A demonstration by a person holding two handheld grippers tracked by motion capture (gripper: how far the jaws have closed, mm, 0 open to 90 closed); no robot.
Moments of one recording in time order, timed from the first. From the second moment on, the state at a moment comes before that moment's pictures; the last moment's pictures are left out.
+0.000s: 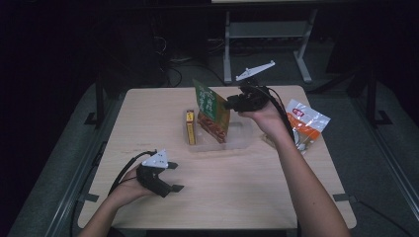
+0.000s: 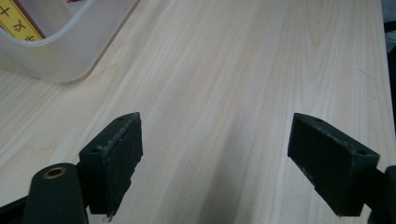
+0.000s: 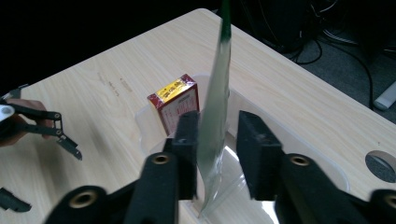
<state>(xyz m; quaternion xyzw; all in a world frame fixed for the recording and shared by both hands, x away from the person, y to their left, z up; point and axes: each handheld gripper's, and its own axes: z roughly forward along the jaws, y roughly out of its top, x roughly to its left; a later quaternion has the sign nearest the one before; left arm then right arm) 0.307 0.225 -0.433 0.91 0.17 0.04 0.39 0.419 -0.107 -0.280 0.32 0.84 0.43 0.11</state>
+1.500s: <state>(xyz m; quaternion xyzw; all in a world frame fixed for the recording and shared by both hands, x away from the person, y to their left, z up) 0.309 0.219 -0.441 0.91 0.18 0.03 0.38 0.408 -0.270 -0.410 0.45 0.82 0.31 0.19</state>
